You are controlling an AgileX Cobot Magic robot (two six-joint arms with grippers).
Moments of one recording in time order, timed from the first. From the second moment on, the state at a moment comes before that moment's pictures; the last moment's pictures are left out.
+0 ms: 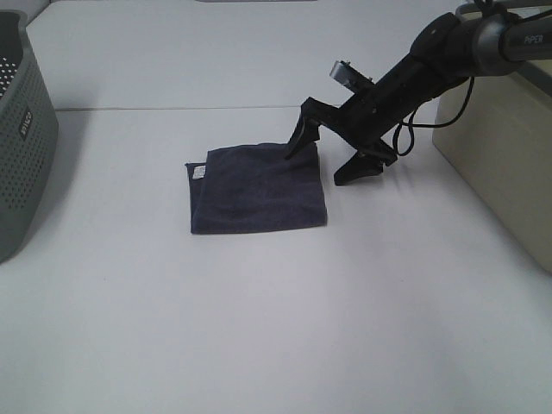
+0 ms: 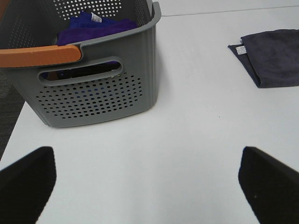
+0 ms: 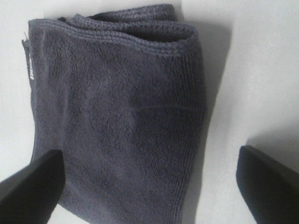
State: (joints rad) left arm 0.04 0.00 -0.51 -0.03 1.05 0.07; right arm 0.21 2.44 -1.85 0.69 0.91 -0.28
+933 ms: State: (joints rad) left arm 0.04 0.00 -0.51 -0.03 1.05 0.07; right arm 0.42 2.56 -1.92 0.79 0.88 -0.23
